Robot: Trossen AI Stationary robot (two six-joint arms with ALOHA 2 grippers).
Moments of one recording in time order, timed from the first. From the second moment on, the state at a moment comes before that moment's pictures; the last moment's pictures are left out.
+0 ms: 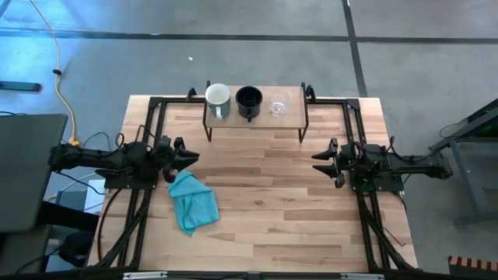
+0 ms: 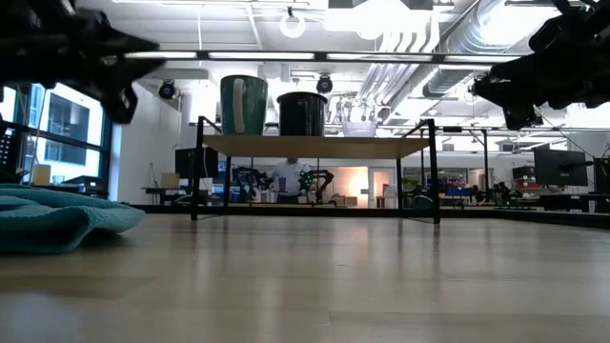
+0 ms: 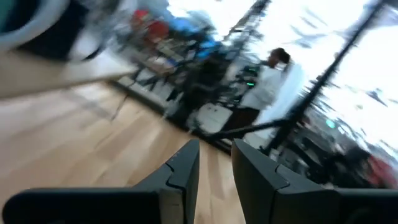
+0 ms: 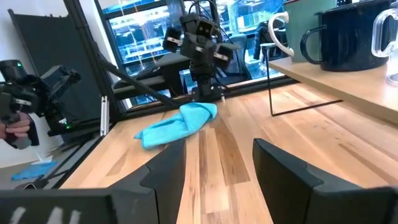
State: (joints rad) left arm 0.08 0.23 0.01 0.30 -0.11 -0.55; right arm 0.01 0.02 0.01 0.01 0.02 0.20
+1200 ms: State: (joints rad) left arm 0.08 0.01 0.01 0.34 0.32 0.02; right arm 0.03 0.00 0.01 0.24 -0.04 -0.06
